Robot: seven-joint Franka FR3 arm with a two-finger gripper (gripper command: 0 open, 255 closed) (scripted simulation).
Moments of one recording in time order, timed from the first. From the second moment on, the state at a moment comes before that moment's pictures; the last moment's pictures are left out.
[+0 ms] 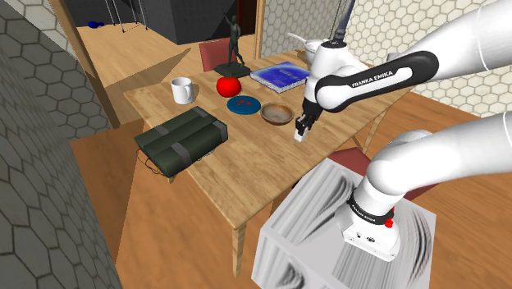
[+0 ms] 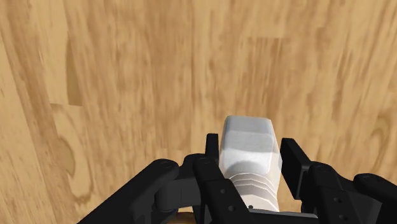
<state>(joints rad) -0.22 -0.66 -0.05 -2.91 -0.19 2.34 0.03</state>
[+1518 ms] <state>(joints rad) -0.21 -0.65 -0.06 -2.62 -0.16 2.06 -0.02</state>
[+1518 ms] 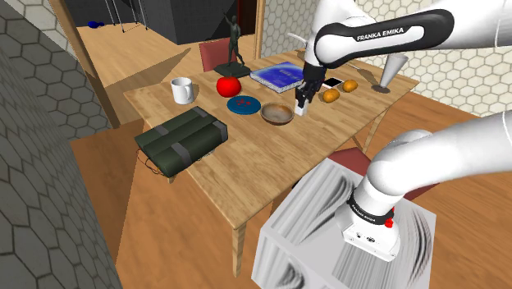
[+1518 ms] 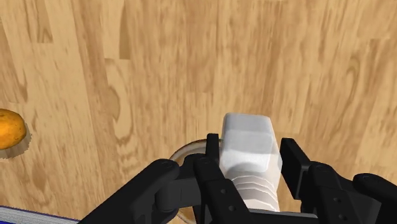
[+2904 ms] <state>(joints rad) -0.21 -0.14 -0.11 -2.30 -0.14 2.26 -0.06</state>
